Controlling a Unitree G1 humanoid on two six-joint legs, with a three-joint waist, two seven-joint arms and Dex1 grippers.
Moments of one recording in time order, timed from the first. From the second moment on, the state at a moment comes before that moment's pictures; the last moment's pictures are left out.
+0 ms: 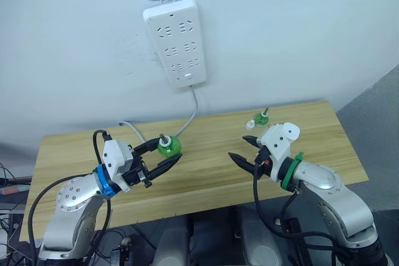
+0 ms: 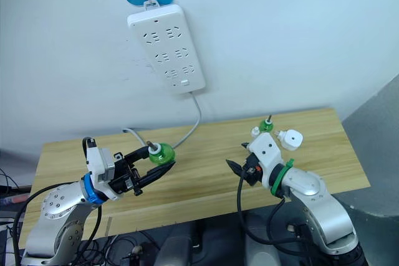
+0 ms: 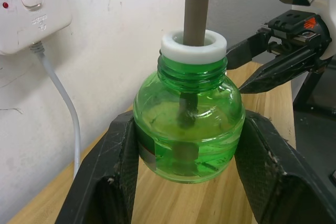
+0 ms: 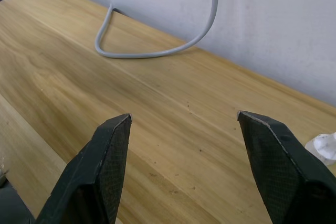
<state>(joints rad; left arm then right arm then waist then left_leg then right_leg) 0.09 0.56 0.15 -0.31 -0.52 0.01 -0.94 -0.12 -0.43 0.16 -0.63 0.25 0.76 0.52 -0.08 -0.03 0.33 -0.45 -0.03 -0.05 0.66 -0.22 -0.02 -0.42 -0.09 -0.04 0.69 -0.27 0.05</state>
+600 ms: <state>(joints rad) 0.08 0.56 0.15 -0.31 -0.52 0.01 -0.94 -0.13 -0.44 0.16 -0.64 0.26 0.76 0.50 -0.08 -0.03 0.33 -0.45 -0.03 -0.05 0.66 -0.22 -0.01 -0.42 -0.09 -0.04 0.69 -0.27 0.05</state>
